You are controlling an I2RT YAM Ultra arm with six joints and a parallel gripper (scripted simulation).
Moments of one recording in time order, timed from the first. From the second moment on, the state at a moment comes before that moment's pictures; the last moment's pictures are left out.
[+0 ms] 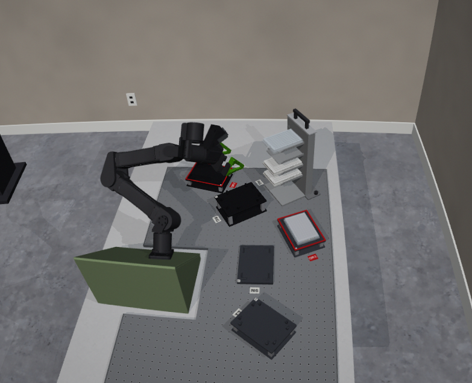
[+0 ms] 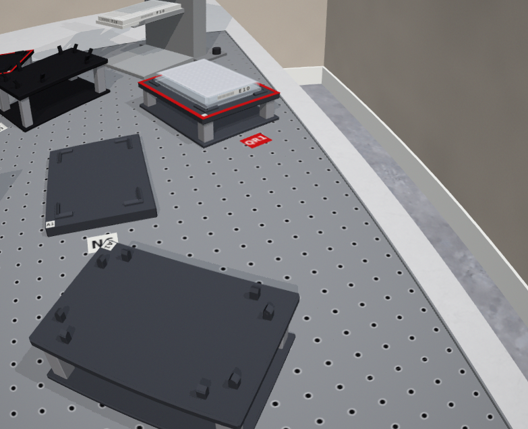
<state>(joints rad) -0.43 0.53 0.67 -0.17 -1.01 0.61</state>
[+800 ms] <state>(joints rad) -0.30 0.64 0.72 -0.11 -0.87 0.61</state>
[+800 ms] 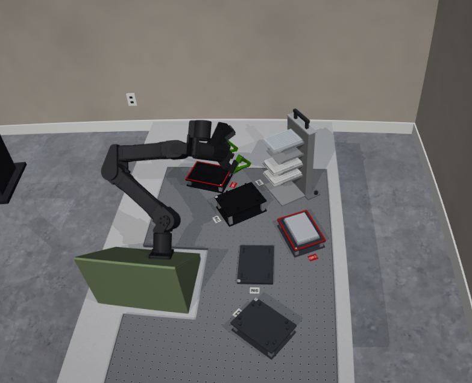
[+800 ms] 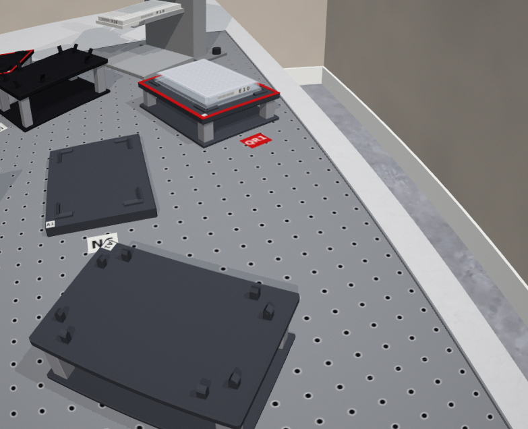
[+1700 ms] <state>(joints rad) -0.19 0.77 0.80 -0.06 -0.76 0.61</state>
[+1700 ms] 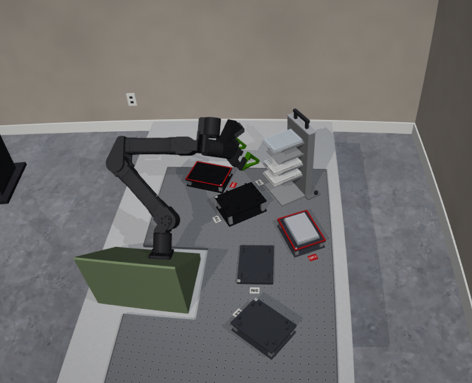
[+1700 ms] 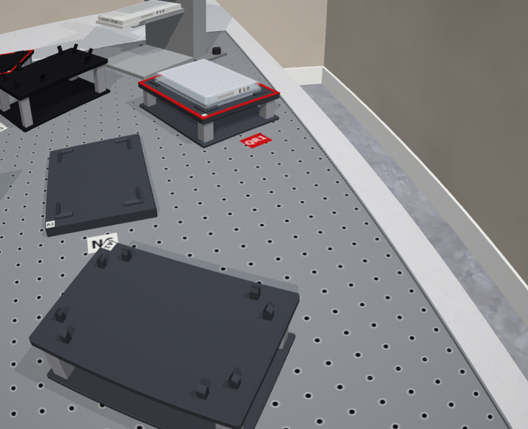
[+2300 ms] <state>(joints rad) -0.14 0.86 0.85 -0.02 -0.71 0.61</state>
